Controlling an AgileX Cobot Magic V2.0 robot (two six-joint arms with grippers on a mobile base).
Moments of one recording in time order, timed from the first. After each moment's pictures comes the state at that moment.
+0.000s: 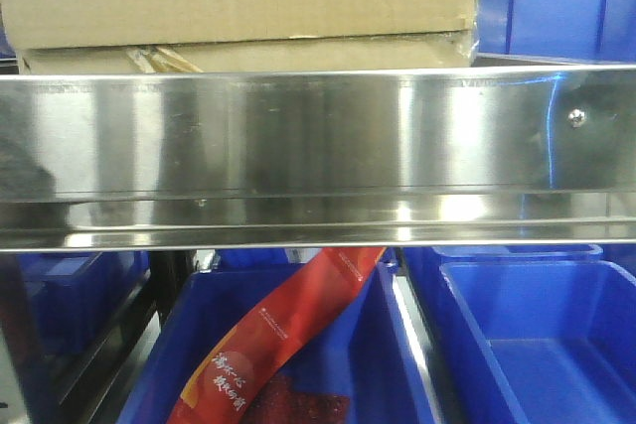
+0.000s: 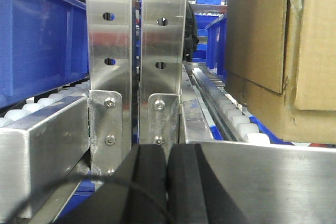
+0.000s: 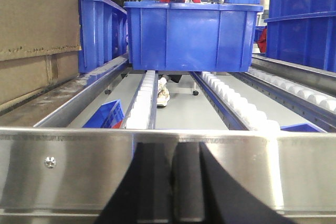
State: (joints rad) left arm 0.10 0.00 0.00 0.03 0.03 -0.05; right arm 0.02 0.00 0.00 0.12 0.06 -0.11
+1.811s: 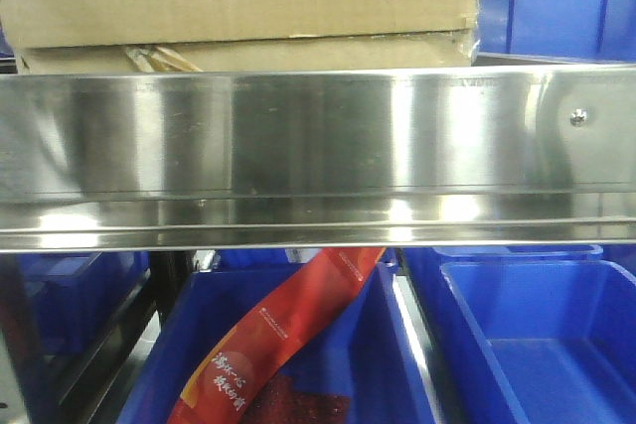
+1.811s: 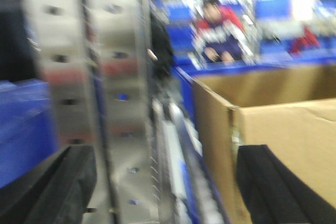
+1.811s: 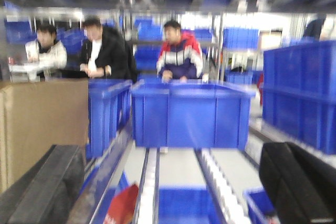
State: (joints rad) left arm -0.05 0.42 -0.72 0.12 0.37 -0.01; right arm 0.02 0.31 -0.52 0.13 0.18 -0.11
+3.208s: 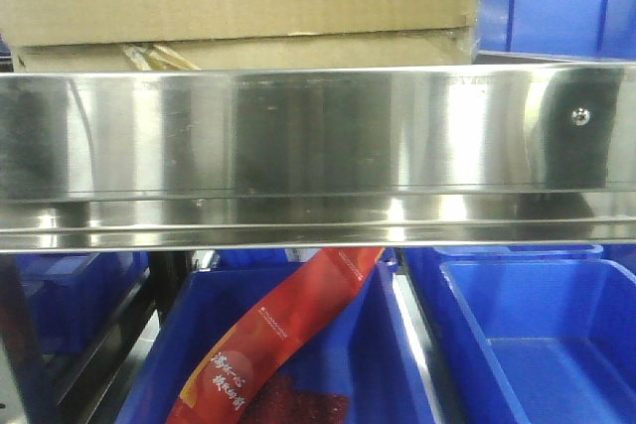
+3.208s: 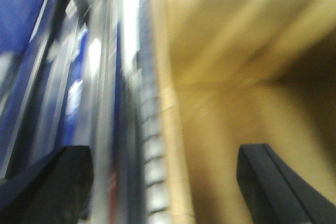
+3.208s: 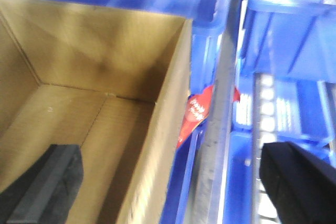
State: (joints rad) left arm -0.18 1.62 -1.99 0.18 1.15 -0.19; right arm 0.38 1.76 -2.28 0.02 1.23 0.09
